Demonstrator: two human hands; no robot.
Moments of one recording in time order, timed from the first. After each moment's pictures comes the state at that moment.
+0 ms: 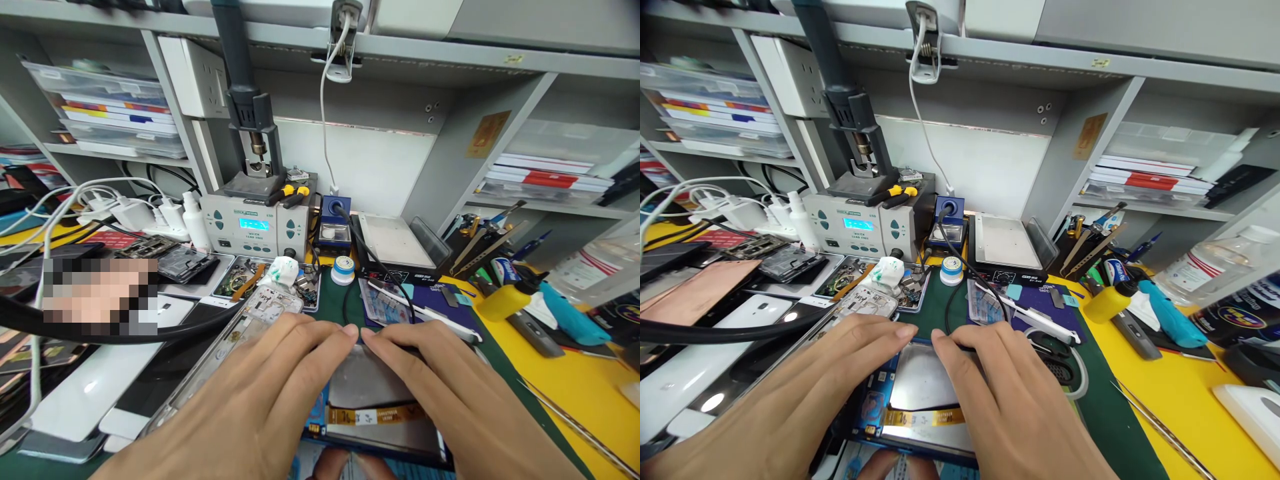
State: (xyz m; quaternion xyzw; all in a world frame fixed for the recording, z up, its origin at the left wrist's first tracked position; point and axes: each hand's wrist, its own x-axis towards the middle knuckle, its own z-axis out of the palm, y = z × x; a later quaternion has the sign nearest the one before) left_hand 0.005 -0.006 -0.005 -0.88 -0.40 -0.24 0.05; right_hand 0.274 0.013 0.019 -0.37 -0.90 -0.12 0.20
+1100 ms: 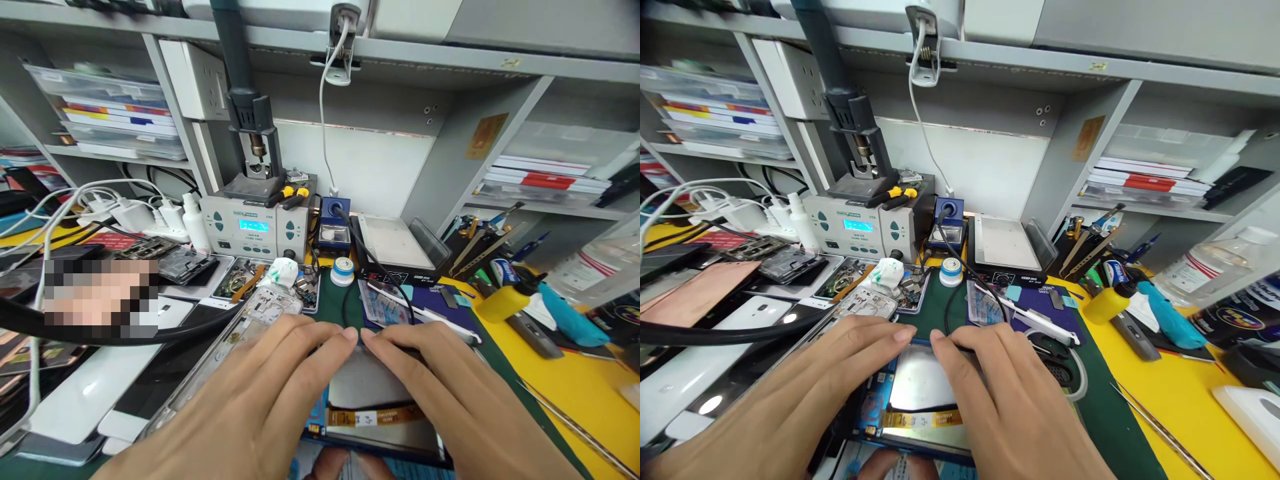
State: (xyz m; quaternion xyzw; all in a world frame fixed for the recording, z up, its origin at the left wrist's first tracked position) left_hand 0.005 -0.007 -0.003 -0.88 -0.40 -0.23 0.09; right_hand 0.275 0.012 0.019 -0.36 -0.90 -0.12 0.20
